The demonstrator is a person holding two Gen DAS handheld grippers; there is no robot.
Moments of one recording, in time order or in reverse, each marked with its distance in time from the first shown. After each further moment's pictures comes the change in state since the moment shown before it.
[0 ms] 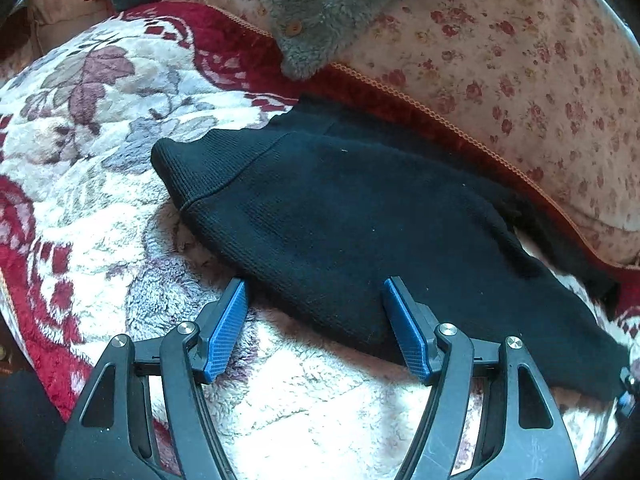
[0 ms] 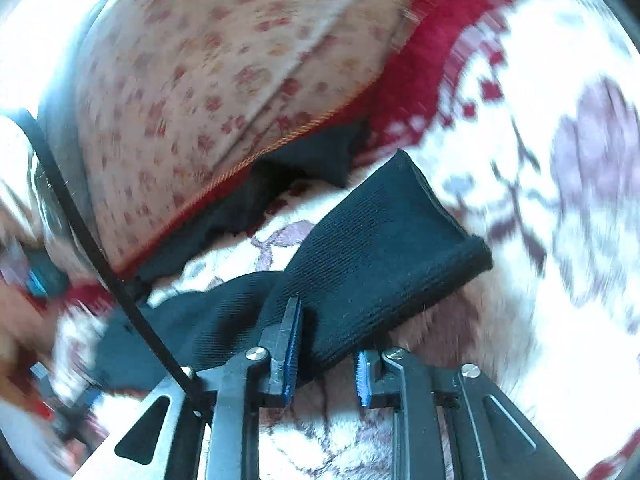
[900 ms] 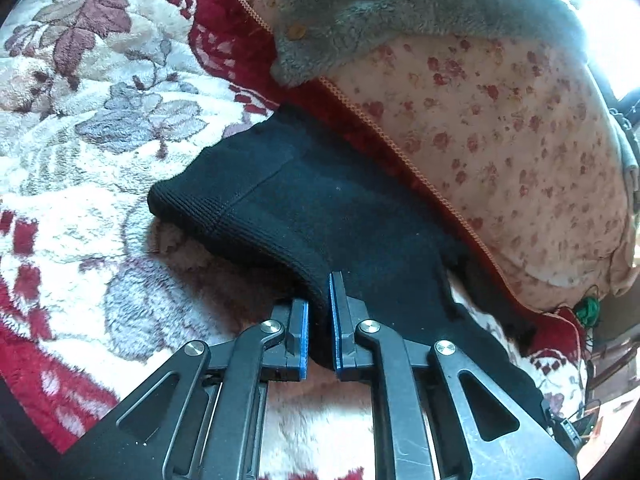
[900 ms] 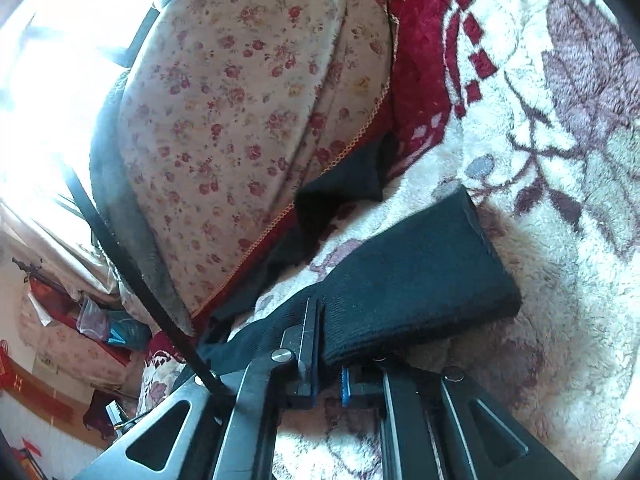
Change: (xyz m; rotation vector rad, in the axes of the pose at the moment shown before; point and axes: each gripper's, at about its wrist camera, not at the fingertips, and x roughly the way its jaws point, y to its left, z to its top) left arm -0.024 0.037 0.019 -0.187 0.034 -0.307; right arm -0.018 -0.007 -0.015 0.022 -0.128 0.248
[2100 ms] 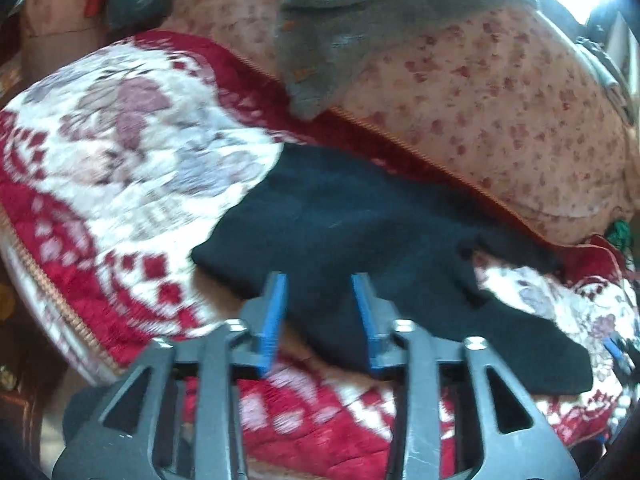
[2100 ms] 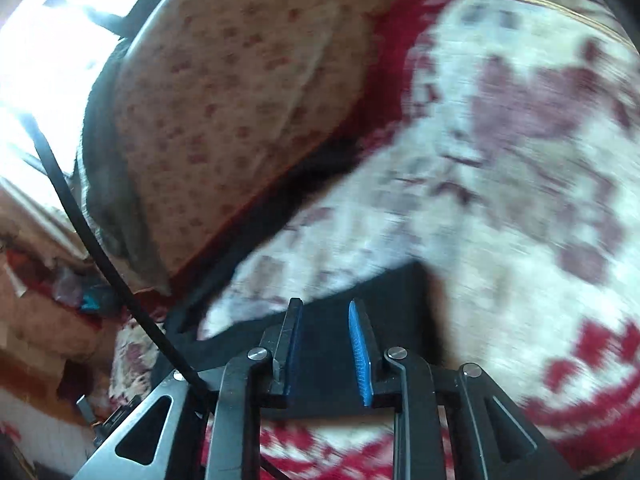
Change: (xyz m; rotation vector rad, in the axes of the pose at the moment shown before) left arm -0.086 0.009 -0.020 0.271 -0.055 0.129; right arm -0.054 0.036 -0.010 -0.096 0.123 -0.127
